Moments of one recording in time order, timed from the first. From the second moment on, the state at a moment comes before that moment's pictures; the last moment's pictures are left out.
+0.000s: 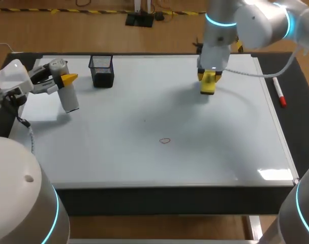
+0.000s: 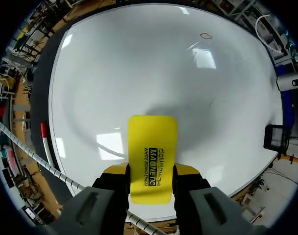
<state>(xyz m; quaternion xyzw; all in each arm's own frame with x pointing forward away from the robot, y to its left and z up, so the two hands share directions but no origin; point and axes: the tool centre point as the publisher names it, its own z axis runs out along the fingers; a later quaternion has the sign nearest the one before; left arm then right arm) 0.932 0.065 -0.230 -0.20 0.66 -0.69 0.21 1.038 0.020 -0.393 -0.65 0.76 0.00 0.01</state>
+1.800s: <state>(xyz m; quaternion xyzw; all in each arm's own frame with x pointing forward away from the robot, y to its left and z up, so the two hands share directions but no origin) 0.887 -0.021 -0.219 -0.13 0.67 -0.72 0.15 1.094 -0.022 -0.397 -0.64 0.77 0.00 0.00</state>
